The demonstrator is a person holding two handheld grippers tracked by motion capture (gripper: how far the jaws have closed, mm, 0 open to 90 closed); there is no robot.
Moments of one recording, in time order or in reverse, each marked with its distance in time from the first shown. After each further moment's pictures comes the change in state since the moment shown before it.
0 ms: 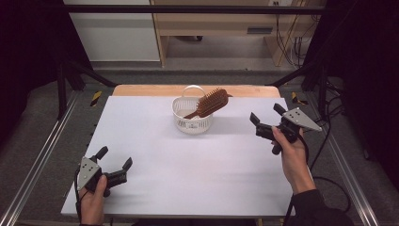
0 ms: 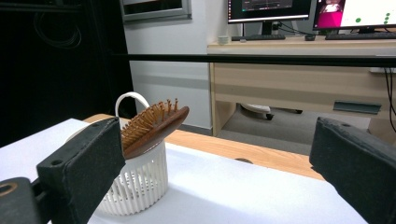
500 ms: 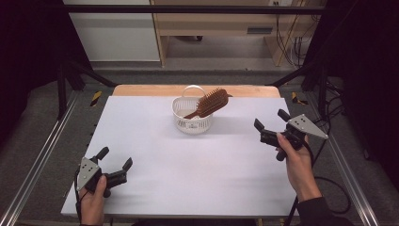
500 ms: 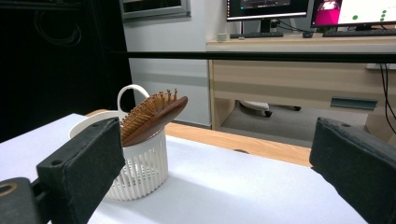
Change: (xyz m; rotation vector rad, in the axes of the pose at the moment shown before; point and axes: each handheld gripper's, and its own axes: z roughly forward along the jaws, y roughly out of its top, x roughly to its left) left arm -0.001 0.000 -0.001 -0.001 -0.004 -0.006; right arm -0.002 -0.007 -0.020 0.007 -0.001 -0.002
